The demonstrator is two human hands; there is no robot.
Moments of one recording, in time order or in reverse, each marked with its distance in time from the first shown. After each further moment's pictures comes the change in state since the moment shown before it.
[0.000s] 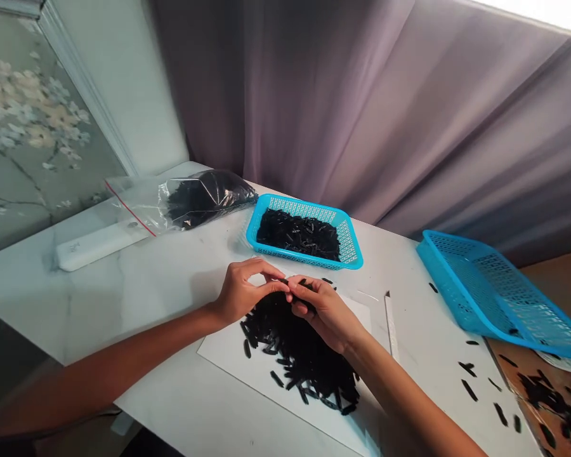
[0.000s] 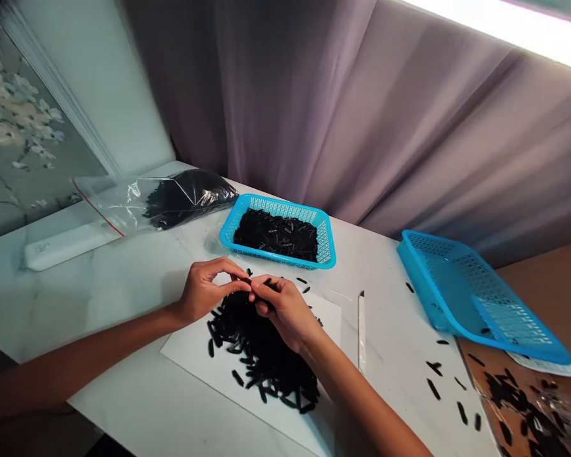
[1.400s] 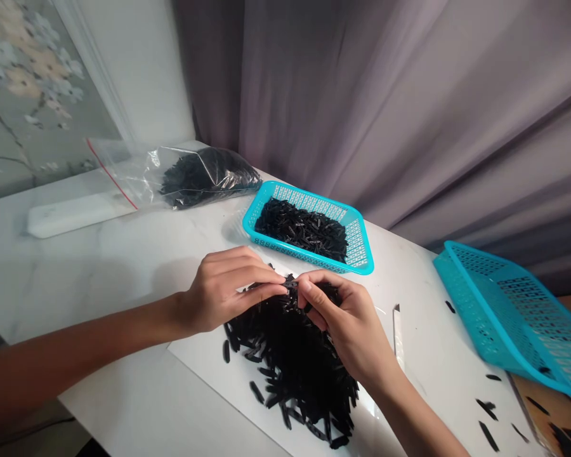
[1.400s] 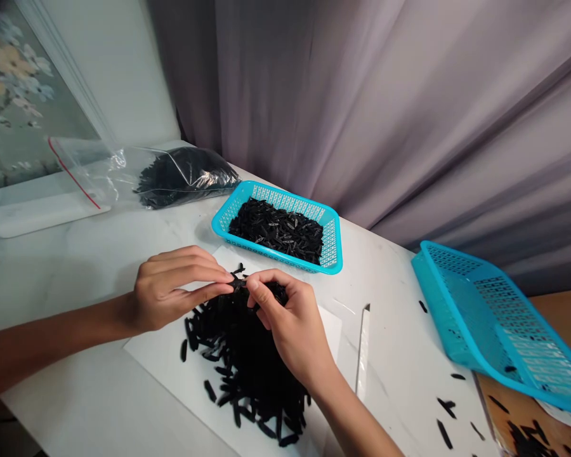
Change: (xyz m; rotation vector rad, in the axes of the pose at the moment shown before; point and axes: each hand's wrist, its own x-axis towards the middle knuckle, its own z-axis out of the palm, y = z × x) left_hand 0.007 0.027 -0.012 0.350 -0.023 0.462; right_hand -0.020 -0.024 0.002 -0.533 0.133 -0.218
